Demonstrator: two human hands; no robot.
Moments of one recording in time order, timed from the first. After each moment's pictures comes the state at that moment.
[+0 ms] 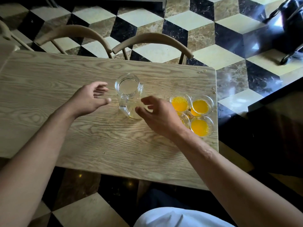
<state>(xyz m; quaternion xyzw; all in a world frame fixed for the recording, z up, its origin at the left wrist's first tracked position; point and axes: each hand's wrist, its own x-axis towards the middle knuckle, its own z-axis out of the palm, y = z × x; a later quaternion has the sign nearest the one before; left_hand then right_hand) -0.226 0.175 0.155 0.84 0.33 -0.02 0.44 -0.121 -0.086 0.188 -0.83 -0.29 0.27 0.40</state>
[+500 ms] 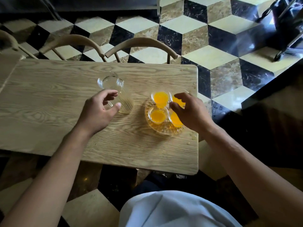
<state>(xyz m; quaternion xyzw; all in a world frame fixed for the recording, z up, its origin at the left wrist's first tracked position) -0.236 0.004 0.208 0.88 0.30 0.11 0.36 -0.056 -0.241 0.177 -0.89 -0.28 0.15 0.33</state>
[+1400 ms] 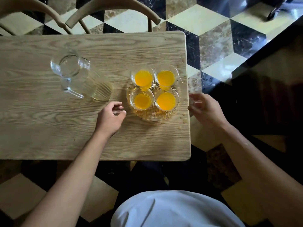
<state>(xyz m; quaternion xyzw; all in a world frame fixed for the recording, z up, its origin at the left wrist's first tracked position) -0.201 -0.037 0.068 0.80 0.41 -0.02 0.44 -0.028 -0.317 0.086 -0.89 -0.14 0.27 0.33</state>
